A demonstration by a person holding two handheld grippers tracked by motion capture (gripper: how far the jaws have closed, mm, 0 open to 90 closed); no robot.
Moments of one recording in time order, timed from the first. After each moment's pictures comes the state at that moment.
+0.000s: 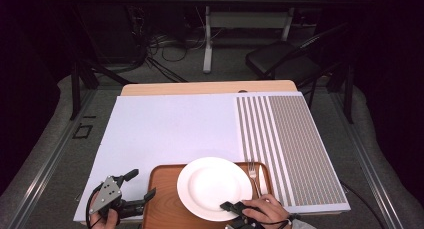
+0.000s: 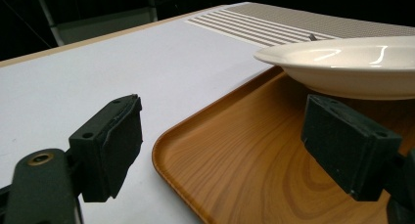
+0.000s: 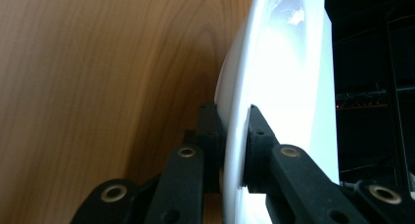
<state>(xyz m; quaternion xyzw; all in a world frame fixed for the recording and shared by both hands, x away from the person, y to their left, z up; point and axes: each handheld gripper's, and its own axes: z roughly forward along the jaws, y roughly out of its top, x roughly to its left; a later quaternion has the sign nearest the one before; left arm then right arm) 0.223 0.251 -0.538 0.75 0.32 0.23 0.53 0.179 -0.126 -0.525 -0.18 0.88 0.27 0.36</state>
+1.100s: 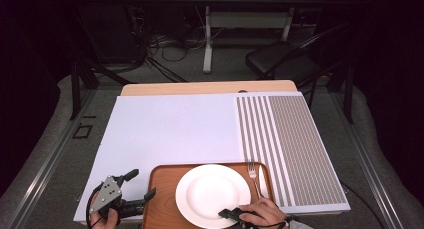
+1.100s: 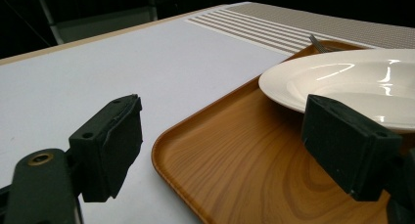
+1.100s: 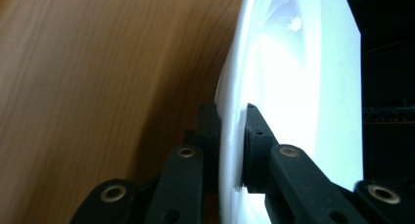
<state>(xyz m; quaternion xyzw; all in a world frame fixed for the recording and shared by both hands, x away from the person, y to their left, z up) 0.223 0.250 -0.539 0.75 0.32 0.23 0.53 0.174 -0.122 -0.535 -0.21 0.89 0.26 0.32</state>
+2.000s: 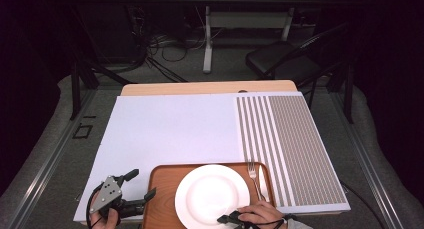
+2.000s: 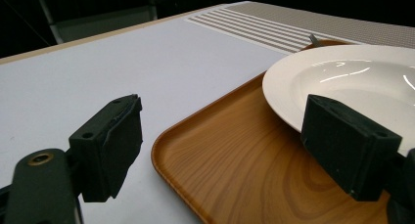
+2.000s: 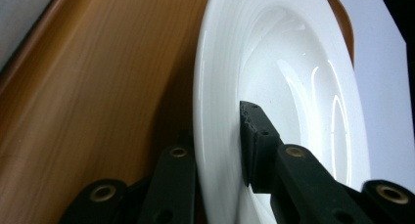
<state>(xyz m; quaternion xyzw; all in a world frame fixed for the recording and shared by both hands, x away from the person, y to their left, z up) 0.224 0.250 -0.539 0.75 0.32 0.23 0.53 0.176 -0.123 -0.541 -0.21 0.90 0.28 0.25</state>
